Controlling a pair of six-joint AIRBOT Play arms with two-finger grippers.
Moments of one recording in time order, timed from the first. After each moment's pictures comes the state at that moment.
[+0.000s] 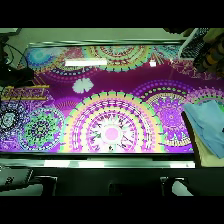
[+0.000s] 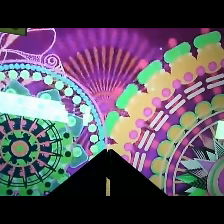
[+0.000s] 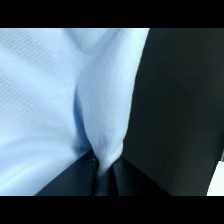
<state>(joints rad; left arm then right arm) 0.04 -1.46 1.88 1.47 -1.62 -1.68 -0.53 -1.20 1.10 -2.13 1.63 2.34</state>
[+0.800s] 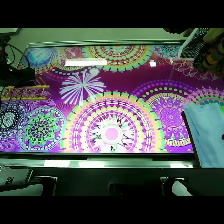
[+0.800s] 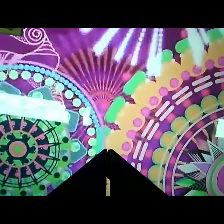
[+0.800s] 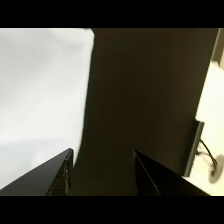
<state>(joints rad) 0.03 -1.46 1.88 1.47 -1.62 -1.68 -0.53 -1.18 1.02 -2.23 1.57 2.25</state>
